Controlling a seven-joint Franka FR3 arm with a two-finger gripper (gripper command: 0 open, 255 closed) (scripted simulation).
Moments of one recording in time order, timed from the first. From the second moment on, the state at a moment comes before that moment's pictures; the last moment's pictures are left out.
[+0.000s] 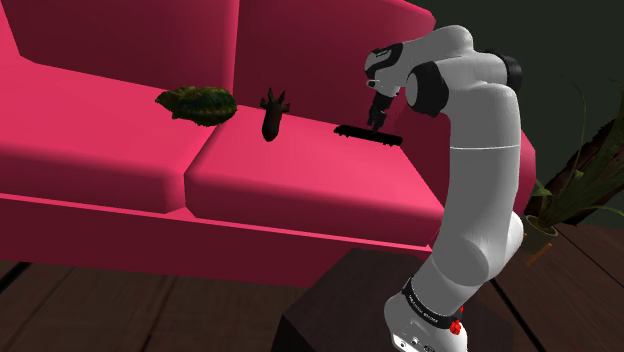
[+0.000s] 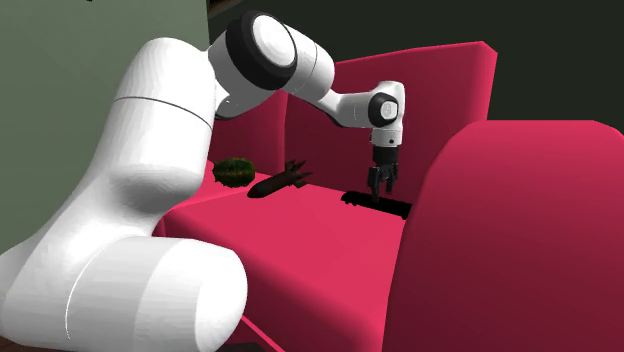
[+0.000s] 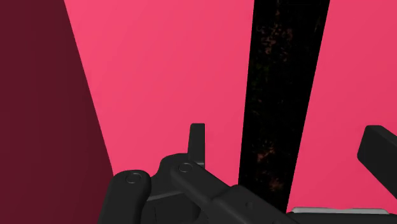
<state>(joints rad) -0.20 0.52 -0.71 -1.49 0.37 1.90 -1.70</state>
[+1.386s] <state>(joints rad) -0.20 0.54 -0.70 -1.51 0.38 1.93 -1.71</state>
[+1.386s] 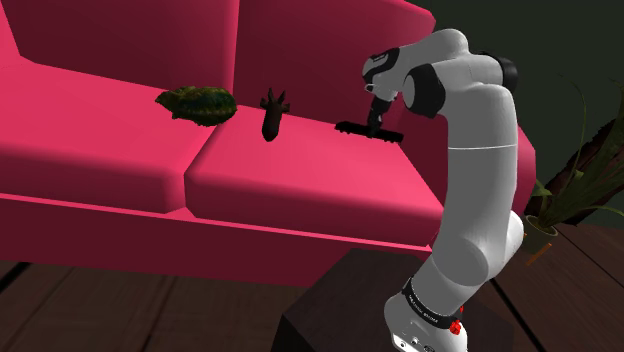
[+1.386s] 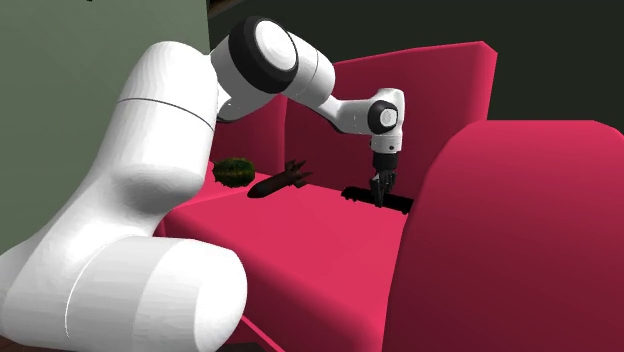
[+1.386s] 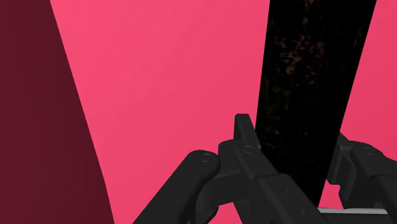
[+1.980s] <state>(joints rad) -0.21 0.51 -0.71 -1.43 0.36 1.83 -1.69</state>
